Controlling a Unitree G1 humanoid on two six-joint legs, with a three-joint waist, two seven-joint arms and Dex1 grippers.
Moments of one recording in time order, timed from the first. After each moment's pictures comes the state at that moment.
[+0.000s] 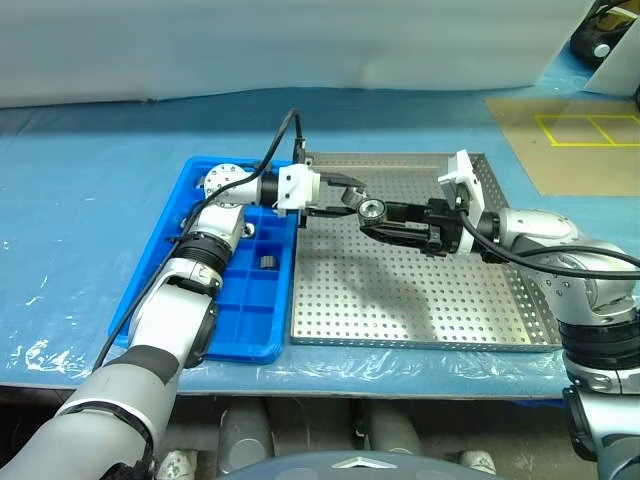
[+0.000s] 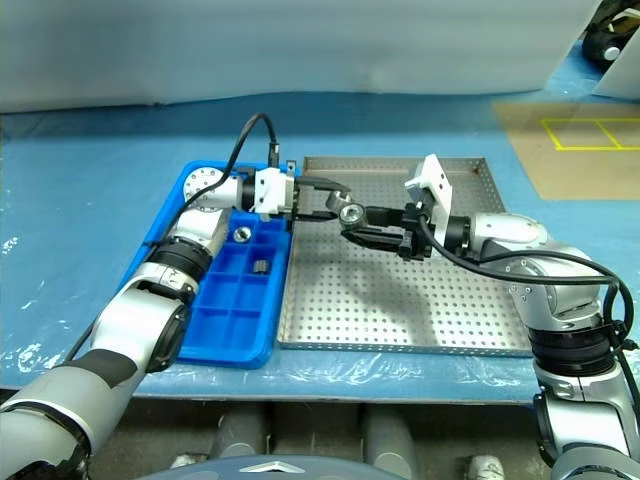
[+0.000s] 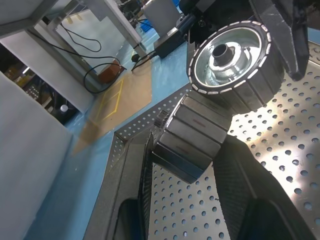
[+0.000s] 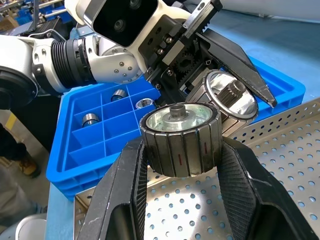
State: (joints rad) left arm -1.03 0.23 -0.15 0.88 -0.13 -0.72 -1.32; right arm -0.50 -0.70 -0.03 -0.30 0.71 0.80 0.95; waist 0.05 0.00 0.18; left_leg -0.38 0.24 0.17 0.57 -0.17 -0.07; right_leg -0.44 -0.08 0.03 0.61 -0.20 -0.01
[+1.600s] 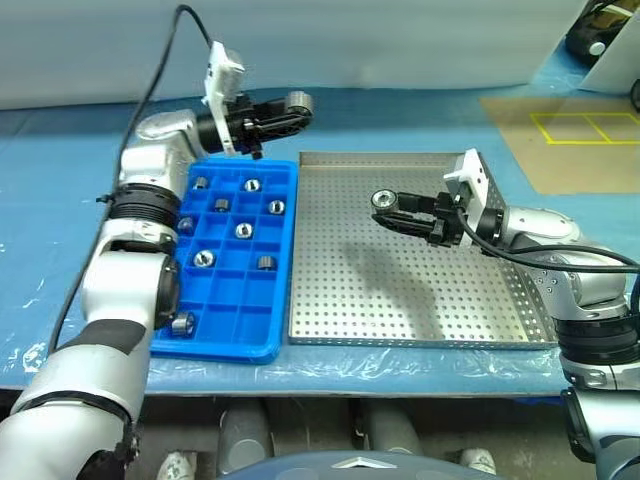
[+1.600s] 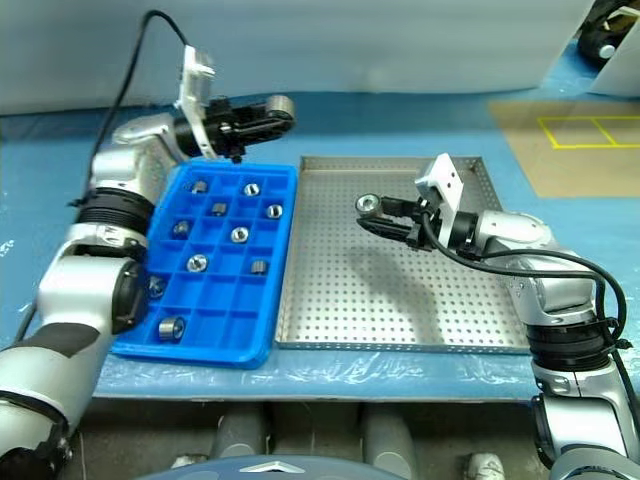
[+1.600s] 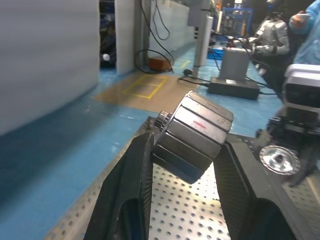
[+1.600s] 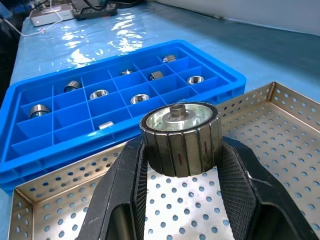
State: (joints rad) left arm -1.18 0.47 0.06 0.79 -0.39 0.31 -1.36; right arm -0.49 -0.69 -0.02 -0.18 0.57 0.65 0.95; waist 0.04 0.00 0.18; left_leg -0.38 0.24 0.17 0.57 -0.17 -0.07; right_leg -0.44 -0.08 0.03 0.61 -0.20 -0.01
